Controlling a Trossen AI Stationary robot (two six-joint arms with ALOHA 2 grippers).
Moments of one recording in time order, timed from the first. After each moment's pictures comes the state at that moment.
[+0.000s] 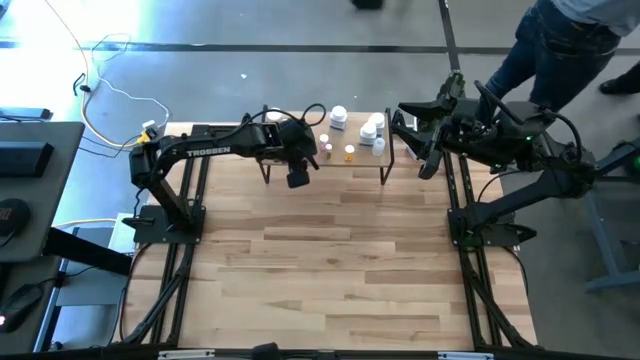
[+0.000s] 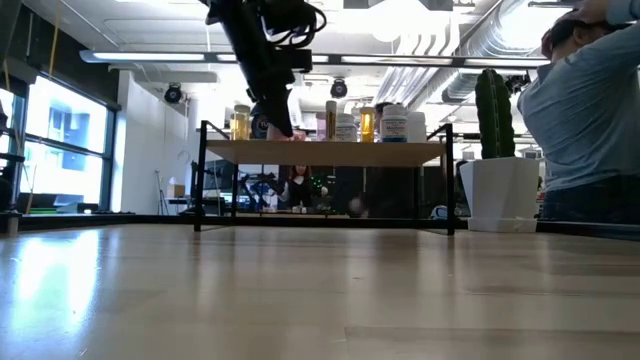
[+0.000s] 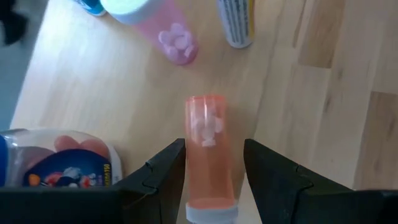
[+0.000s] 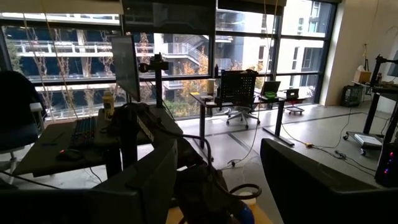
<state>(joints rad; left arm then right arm) 0.46 1.68 1.40 -0.76 -0.21 0.22 0.10 1.12 1.62 -0.40 0.46 -0.06</state>
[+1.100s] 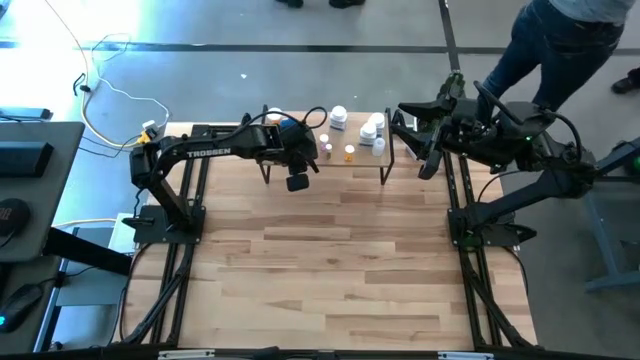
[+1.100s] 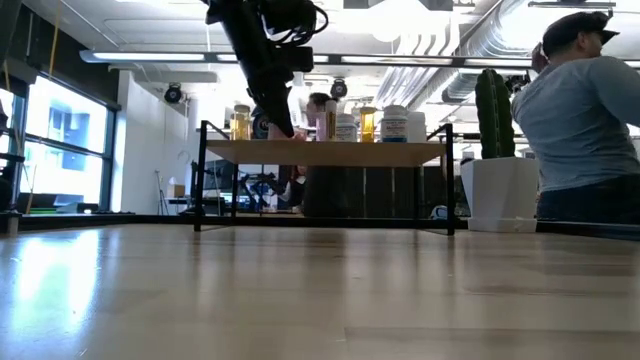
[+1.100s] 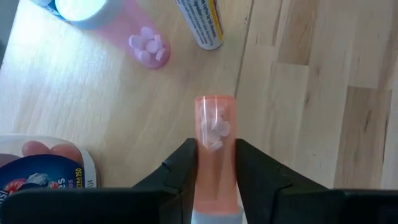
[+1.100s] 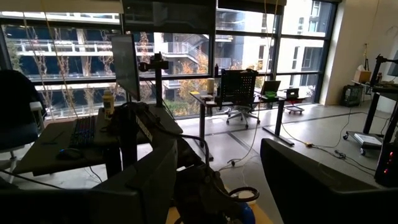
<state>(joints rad) 0.44 1.68 1.40 -0.77 -0.17 0.24 0.10 1.12 1.62 -0.41 0.46 -0.06</state>
